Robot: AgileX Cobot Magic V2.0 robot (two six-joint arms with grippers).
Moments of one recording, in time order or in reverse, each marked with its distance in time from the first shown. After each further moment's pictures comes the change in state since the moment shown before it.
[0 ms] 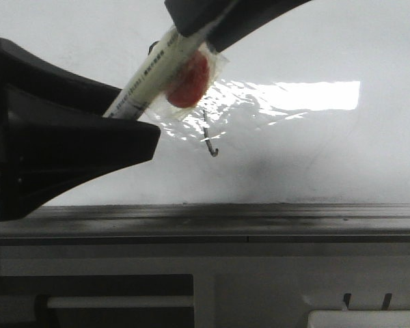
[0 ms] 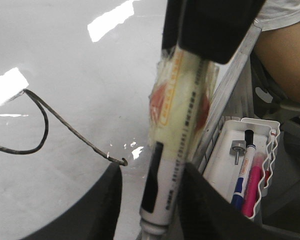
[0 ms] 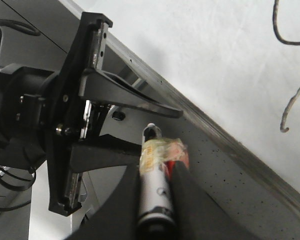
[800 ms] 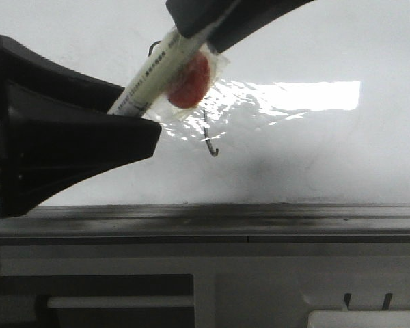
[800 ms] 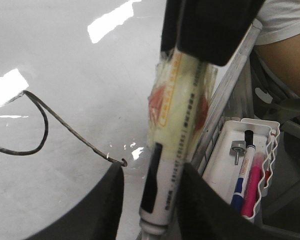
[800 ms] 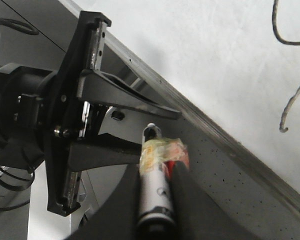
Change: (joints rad) left arm 0.000 0.000 -0.001 0.002 -0.002 0.002; right arm 0.000 0.000 0.000 -0.002 0.000 0.002
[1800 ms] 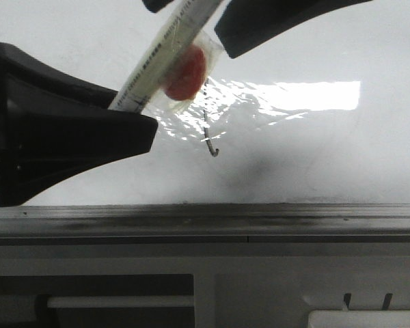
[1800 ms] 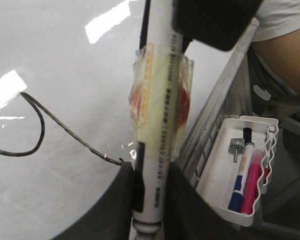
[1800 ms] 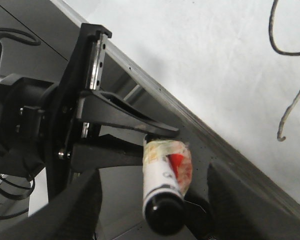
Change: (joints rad) left arm 0.000 0.001 0.000 0.004 0.002 0.007; right arm 0.000 0.000 0.000 0.000 -0.029 0.000
